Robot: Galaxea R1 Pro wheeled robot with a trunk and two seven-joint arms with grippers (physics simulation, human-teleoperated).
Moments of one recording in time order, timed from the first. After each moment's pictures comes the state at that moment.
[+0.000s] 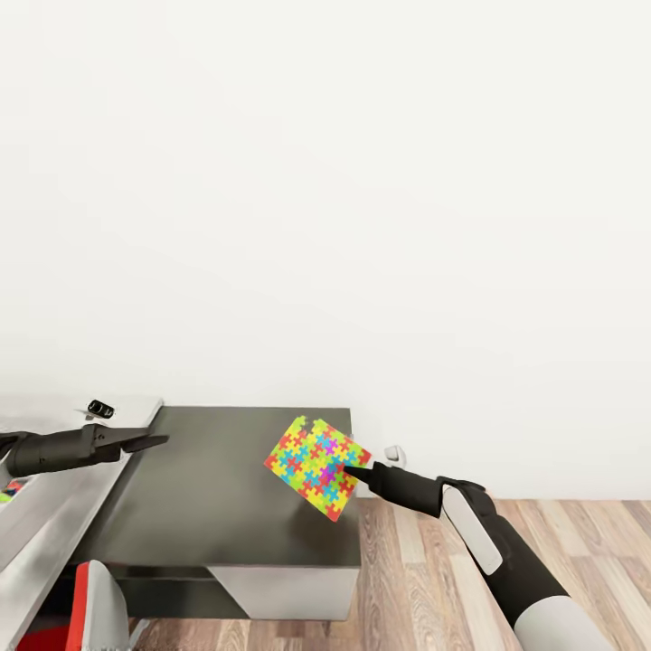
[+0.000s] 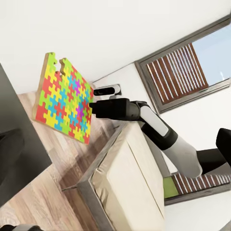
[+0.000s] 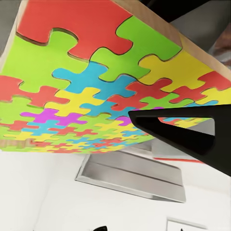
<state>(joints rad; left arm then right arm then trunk) -0.67 0.67 -0.15 -0.93 0.58 0.89 -1.56 -0.52 -0.09 0.22 -1.02 -0.76 0.71 0.63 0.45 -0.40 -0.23</state>
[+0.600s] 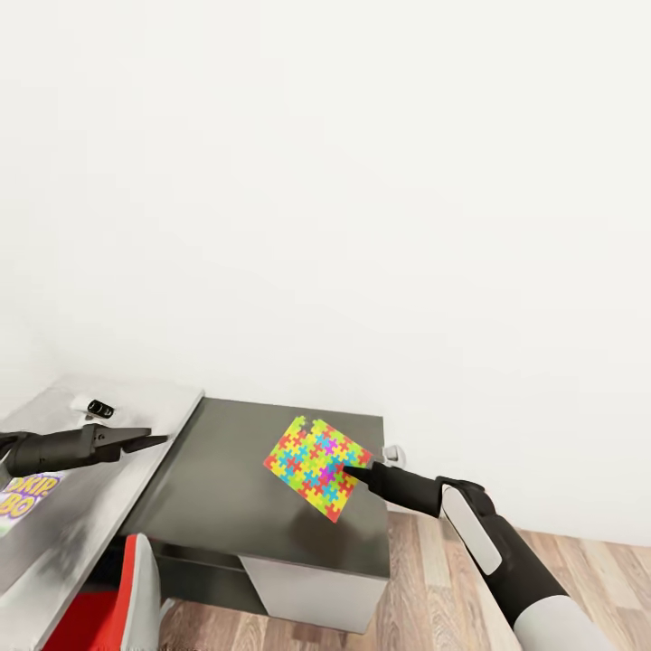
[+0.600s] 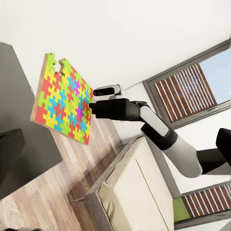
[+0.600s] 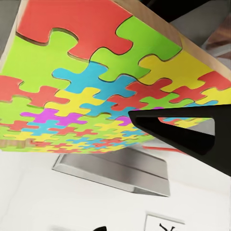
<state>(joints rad) -0.67 0.67 -0.14 -0.93 0.58 0.89 -1.56 -0.52 -0.09 0.22 -1.02 -0.76 0.71 0.63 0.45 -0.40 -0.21</state>
